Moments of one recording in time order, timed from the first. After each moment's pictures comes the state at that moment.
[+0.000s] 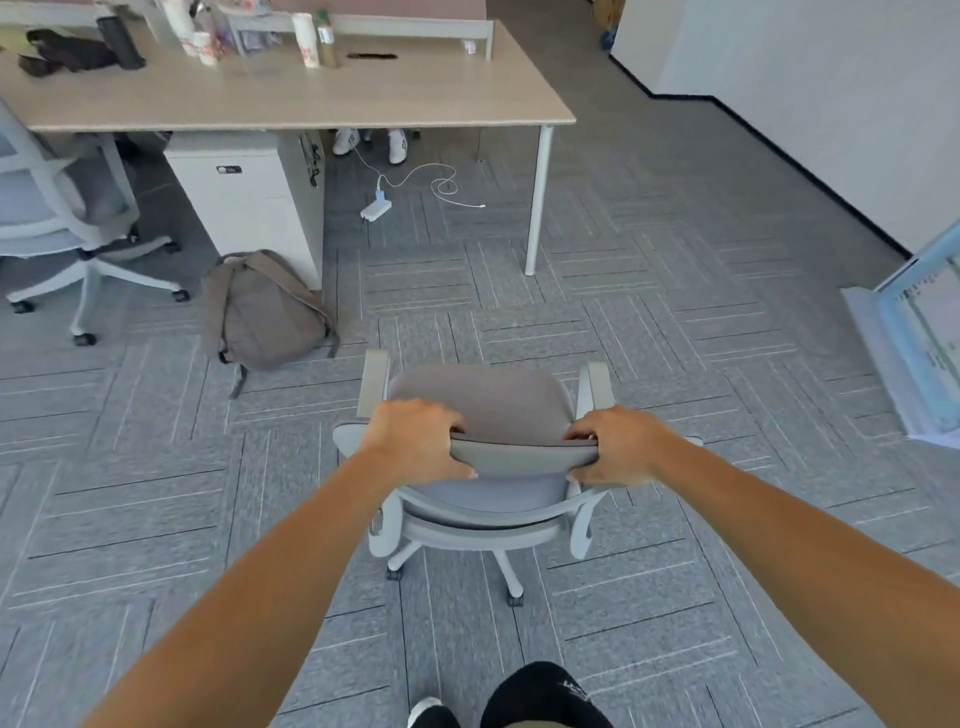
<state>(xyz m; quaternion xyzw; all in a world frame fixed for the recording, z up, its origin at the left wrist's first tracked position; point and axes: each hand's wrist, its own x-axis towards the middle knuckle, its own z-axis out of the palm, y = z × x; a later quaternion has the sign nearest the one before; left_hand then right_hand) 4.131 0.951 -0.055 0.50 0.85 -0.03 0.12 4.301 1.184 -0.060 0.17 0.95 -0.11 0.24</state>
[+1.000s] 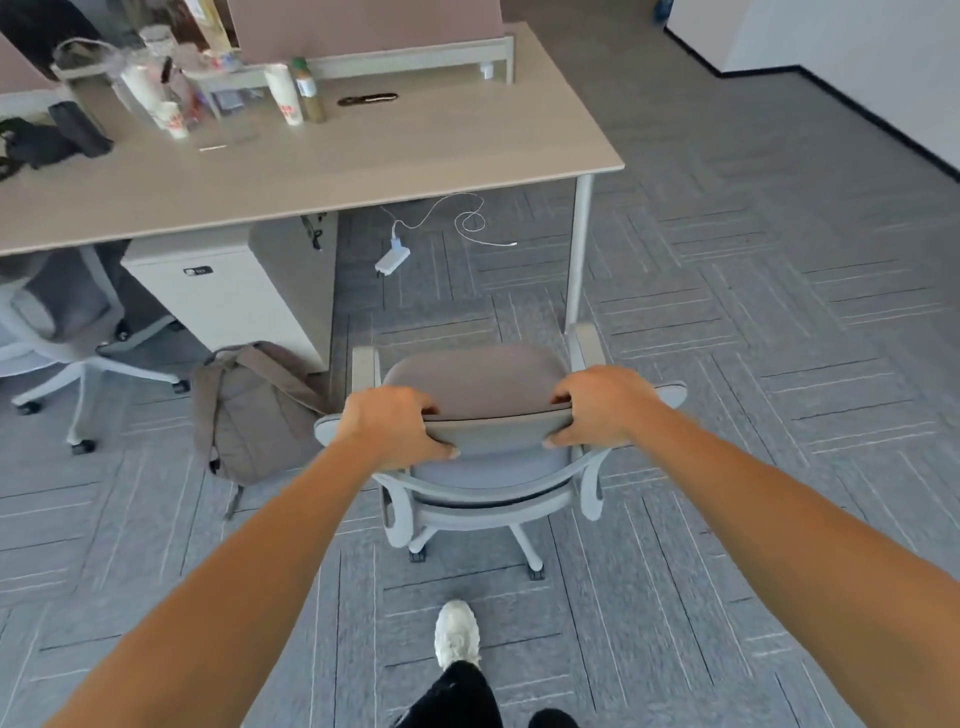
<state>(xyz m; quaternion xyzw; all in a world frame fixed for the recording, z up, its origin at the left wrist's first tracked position) 3.744 1.284 -0.059 0.40 0.90 -0.07 0.14 3.887 1.528 -0.065 0.12 0.97 -0.07 0.19</state>
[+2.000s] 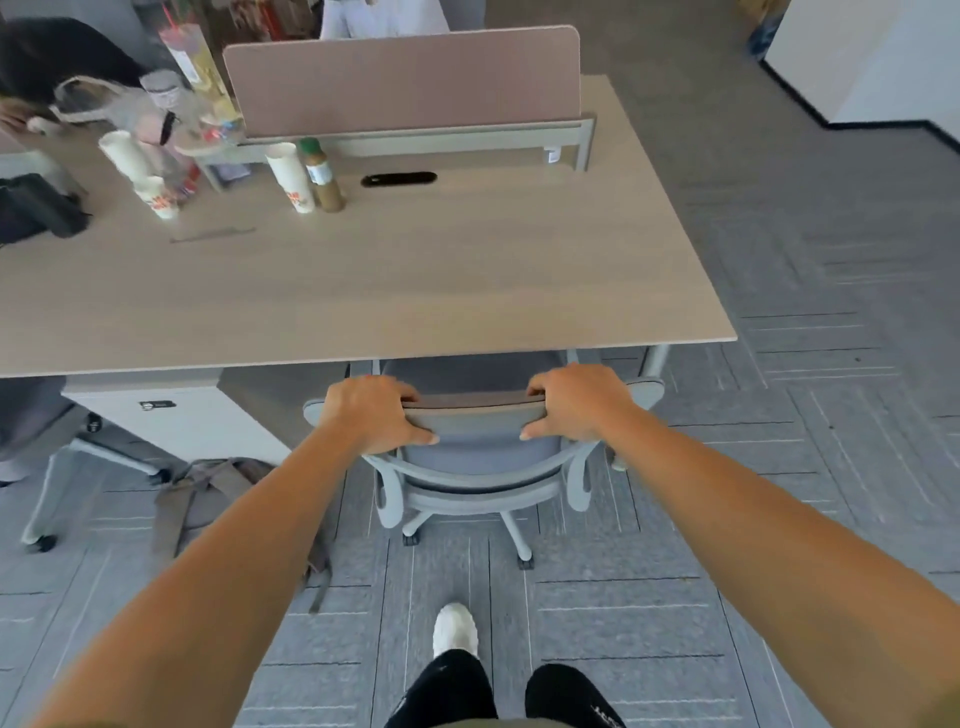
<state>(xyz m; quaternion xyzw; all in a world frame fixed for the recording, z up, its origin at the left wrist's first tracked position) 3.284 1.555 -0.047 0.30 0.94 -0.08 0.16 3.393 1.800 -0.064 0.04 0.99 -0.03 0.16</state>
